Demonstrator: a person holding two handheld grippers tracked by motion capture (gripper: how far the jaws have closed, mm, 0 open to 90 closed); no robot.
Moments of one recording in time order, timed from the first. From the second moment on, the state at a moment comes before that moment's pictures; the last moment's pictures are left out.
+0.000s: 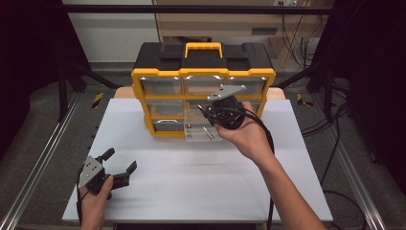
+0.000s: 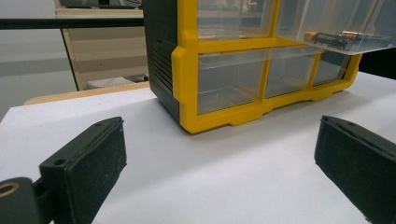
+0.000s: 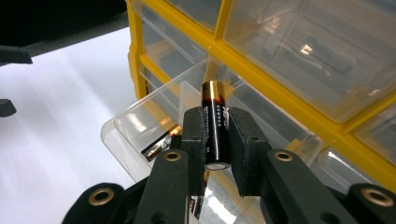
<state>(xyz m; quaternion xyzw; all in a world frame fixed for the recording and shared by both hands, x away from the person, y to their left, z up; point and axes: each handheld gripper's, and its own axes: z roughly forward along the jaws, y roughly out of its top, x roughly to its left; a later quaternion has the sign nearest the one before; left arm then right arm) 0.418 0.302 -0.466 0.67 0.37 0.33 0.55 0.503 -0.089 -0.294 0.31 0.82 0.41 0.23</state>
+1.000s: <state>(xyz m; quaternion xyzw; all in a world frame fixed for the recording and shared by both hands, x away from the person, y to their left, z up) 0.417 0.302 -0.465 0.67 0.37 0.33 0.55 0.514 -0.089 -0.294 0.37 0.76 0.48 0.21</state>
